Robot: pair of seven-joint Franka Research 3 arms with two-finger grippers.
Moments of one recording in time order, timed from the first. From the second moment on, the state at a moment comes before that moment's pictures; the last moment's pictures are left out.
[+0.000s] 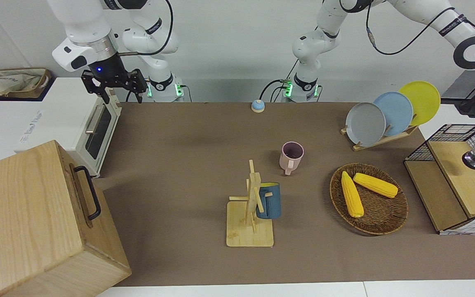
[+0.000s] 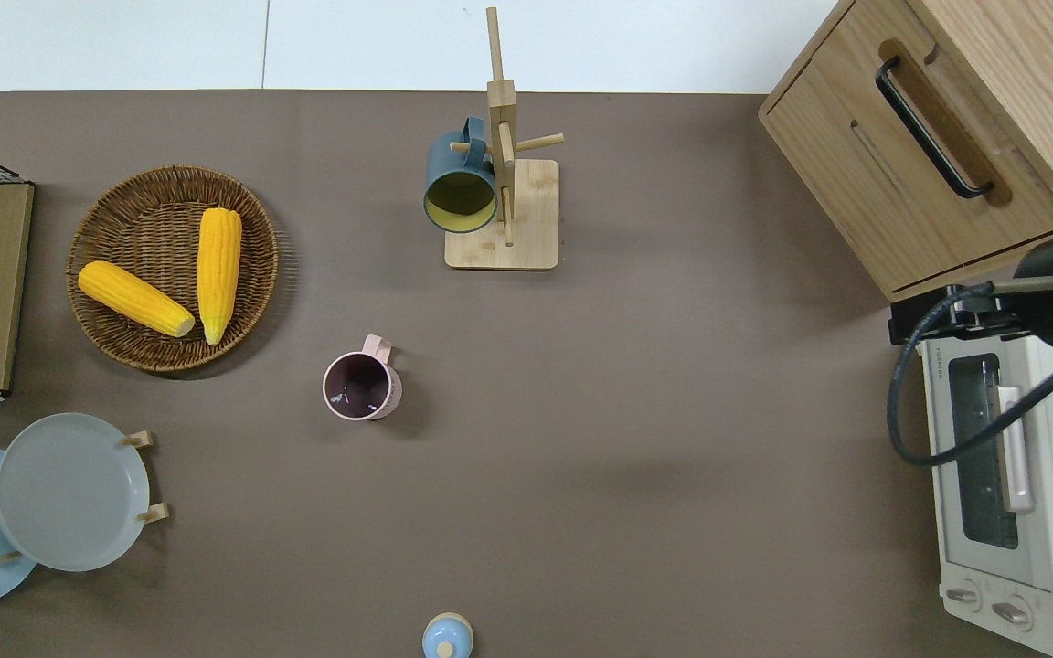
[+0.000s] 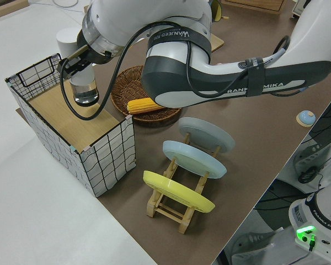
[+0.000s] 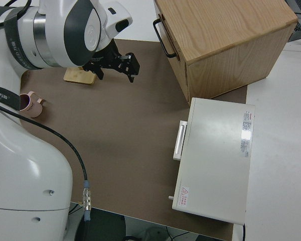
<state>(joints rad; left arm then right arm) 0.42 0.24 0.08 -1.58 -0.40 2.40 0.67 -0.10 0.05 0.18 -1.44 0.00 1.45 0.09</state>
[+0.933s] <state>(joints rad) 0.49 0.33 0.07 -1.58 -0.60 2.45 0.89 -0.10 0.05 0.18 -1.44 0.00 1.45 0.09</state>
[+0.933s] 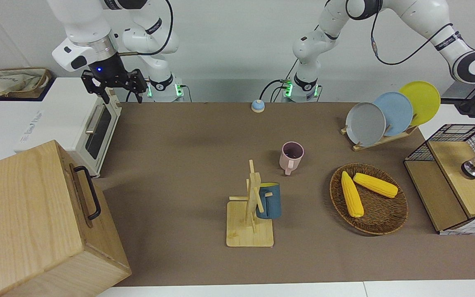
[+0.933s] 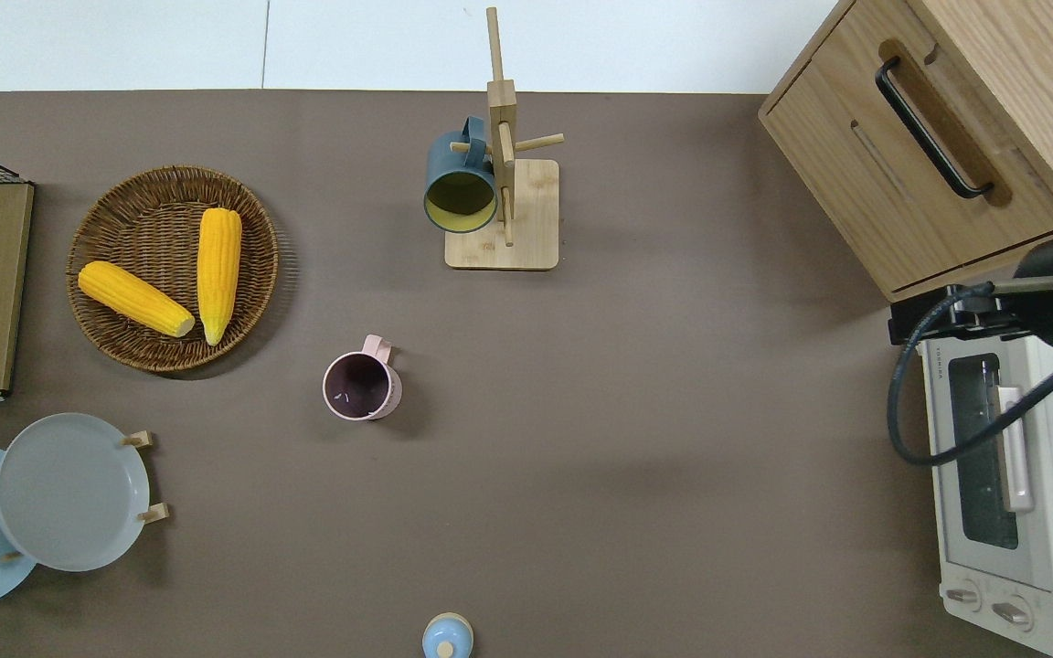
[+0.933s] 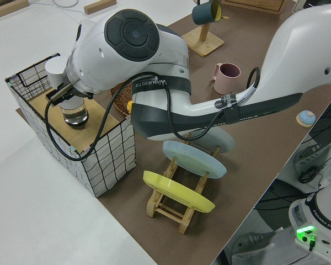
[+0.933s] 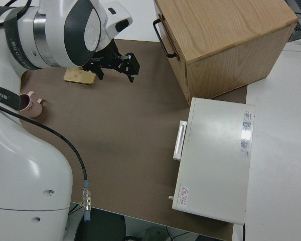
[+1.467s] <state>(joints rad) 0.49 0.34 0.06 -1.57 -0.61 2.46 0.91 -0.10 0.05 0.18 -1.44 0.00 1.45 0.09</state>
